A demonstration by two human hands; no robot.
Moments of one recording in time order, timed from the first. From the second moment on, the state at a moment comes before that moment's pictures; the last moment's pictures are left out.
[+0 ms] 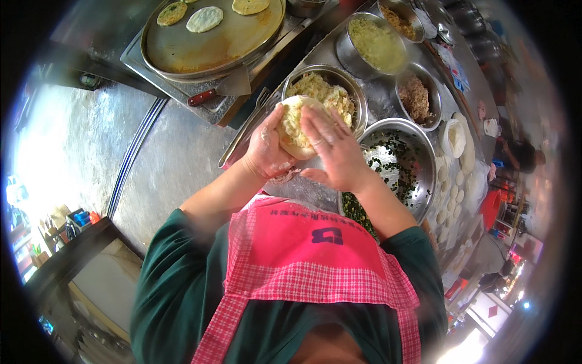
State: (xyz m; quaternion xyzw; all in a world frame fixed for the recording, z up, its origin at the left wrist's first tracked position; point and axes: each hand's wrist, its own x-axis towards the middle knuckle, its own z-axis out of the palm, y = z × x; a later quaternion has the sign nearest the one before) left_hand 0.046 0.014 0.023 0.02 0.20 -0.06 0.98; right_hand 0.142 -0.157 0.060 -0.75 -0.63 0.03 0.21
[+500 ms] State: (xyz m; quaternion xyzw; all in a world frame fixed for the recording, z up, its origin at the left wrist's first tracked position) left_hand 0.059 -0.006 0.039 0.29 0.21 0.11 0.93; right_hand 0.107 -0.094 0.050 -0.40 0.08 0.34 0.85
